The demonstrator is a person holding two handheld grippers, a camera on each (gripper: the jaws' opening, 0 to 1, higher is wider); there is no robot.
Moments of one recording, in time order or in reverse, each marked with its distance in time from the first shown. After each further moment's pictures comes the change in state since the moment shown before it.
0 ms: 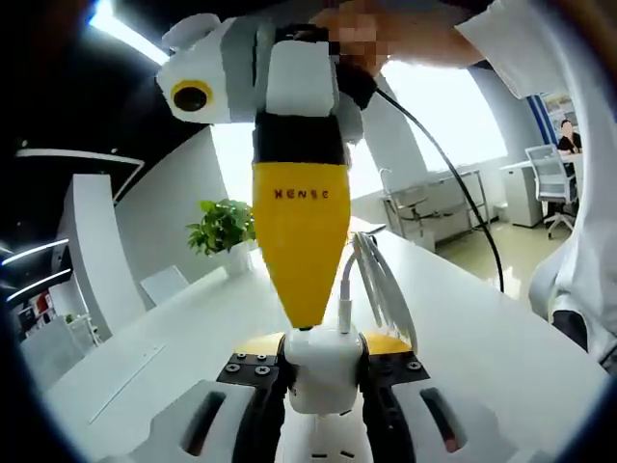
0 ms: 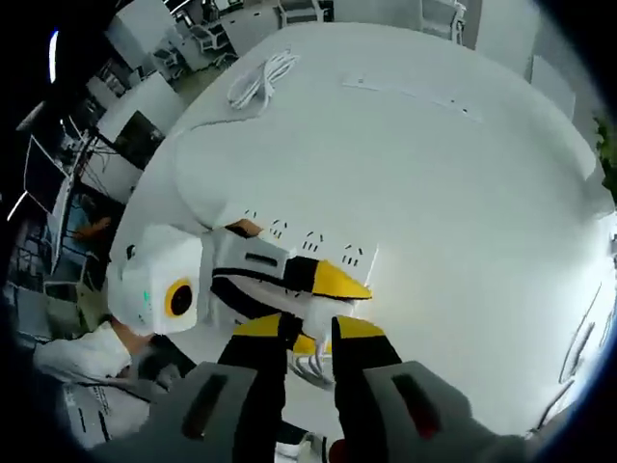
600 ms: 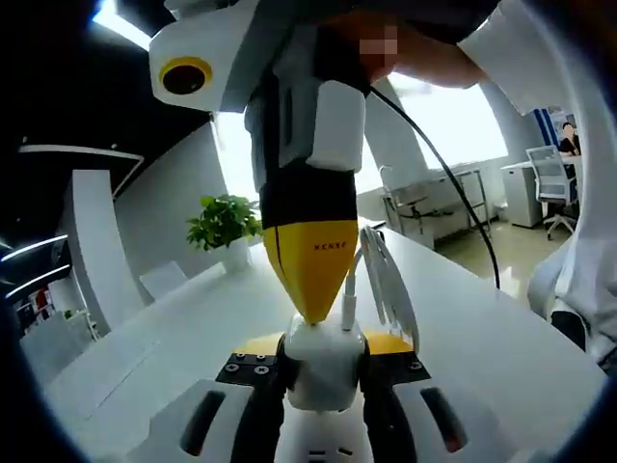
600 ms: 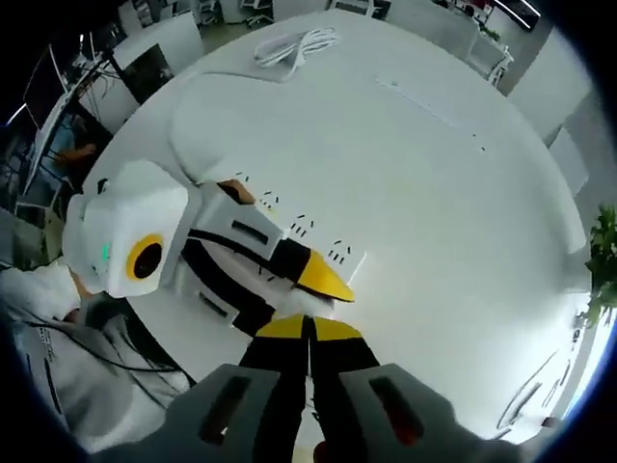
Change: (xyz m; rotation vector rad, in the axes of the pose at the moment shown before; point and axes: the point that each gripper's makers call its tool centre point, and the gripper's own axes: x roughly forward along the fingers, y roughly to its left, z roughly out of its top) left arm -0.001 -0.001 -0.005 -0.017 0.021 0.001; right arm 0.014 -0.023 0.008 -0.221 0.081 -0.133
